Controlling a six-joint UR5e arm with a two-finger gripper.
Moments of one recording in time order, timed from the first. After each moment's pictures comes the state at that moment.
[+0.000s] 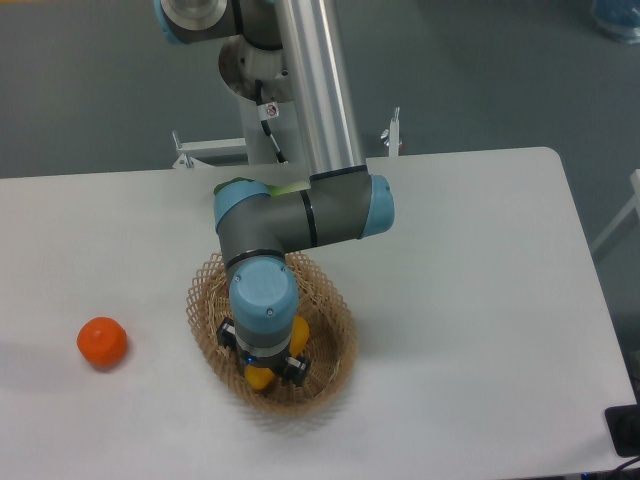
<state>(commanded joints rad) 2.20 -2.16 -1.52 -1.04 1.49 0.69</state>
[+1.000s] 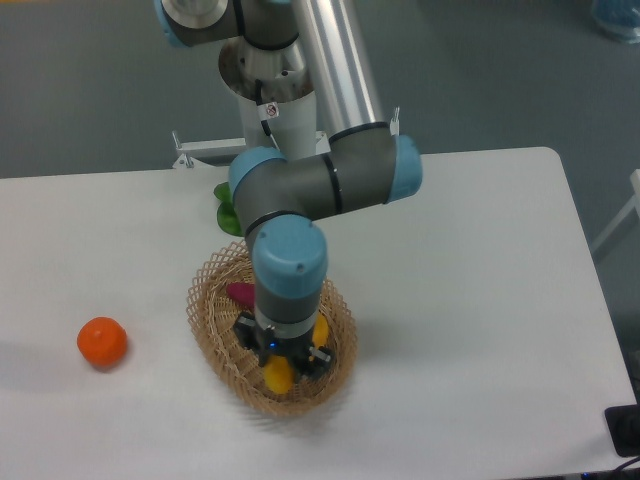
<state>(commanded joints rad) 2.31 -2.06 -1.45 -1.05 1.46 0.73</state>
